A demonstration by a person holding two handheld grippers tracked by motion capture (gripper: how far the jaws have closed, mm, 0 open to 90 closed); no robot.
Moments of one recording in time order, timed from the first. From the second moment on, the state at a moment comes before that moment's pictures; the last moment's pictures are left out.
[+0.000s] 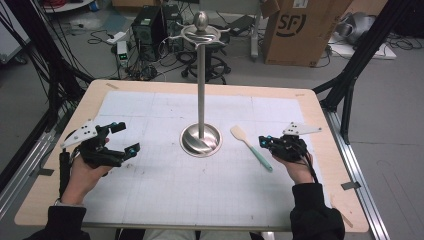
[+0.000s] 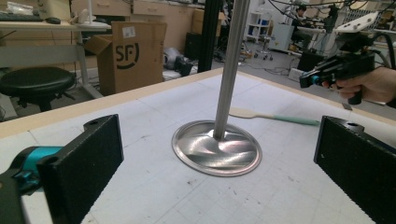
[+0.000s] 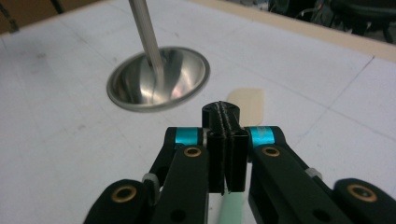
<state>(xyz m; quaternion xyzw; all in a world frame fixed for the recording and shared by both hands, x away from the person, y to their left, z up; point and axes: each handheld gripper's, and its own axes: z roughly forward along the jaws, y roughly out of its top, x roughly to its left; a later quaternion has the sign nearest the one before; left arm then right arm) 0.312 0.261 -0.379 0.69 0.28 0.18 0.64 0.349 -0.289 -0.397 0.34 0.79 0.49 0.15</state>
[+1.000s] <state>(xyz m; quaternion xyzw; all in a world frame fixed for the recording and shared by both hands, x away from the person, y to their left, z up) 0.309 0.260 -0.380 0.70 0.28 0.17 0.64 0.423 -0.269 -0.441 0.39 0.82 0.40 0.08</state>
